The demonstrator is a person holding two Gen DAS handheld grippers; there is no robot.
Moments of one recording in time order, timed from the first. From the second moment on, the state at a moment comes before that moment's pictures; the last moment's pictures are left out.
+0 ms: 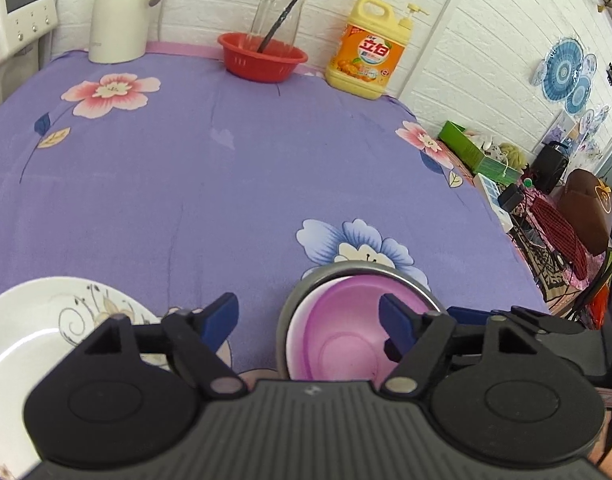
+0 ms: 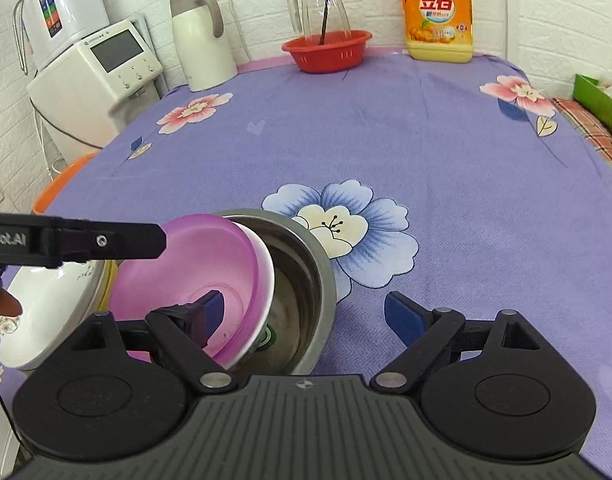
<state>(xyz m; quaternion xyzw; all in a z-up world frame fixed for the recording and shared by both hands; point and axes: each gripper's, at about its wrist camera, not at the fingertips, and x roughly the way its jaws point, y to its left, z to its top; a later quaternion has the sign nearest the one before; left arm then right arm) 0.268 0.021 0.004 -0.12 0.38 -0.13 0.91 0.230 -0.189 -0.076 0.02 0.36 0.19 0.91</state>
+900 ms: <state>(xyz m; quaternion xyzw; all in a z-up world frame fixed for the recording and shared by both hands) 0.291 -0.004 -0.033 -0.02 0.43 -0.16 0.89 0.228 -0.180 -0.087 -0.02 0.34 0.17 0.92</state>
